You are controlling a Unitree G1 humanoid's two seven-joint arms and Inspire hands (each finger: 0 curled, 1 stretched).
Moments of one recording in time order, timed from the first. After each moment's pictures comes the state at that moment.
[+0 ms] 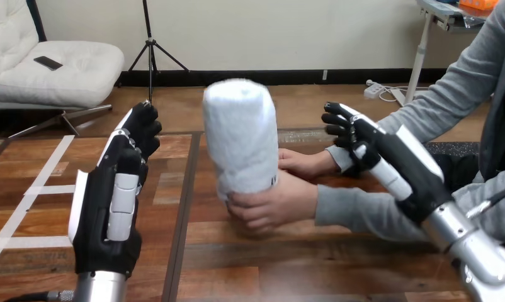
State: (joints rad) left arm 0.17 0.03 0.06 -0.01 -0.17 -0.48 -0.16; right arm -0.29 -0.41 0.07 0.59 0.12 -0.61 0.39
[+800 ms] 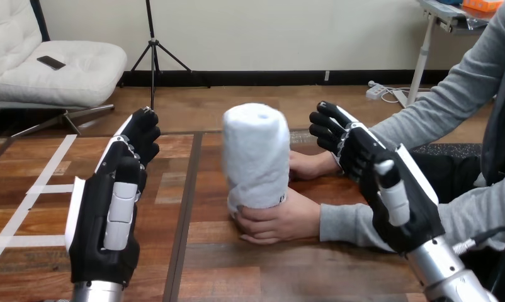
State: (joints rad) left arm 0.23 0.04 0.06 -0.08 -0.17 -0.46 -0.18; right arm -0.05 -0.27 0.06 0.25 0.30 -0.54 0.42
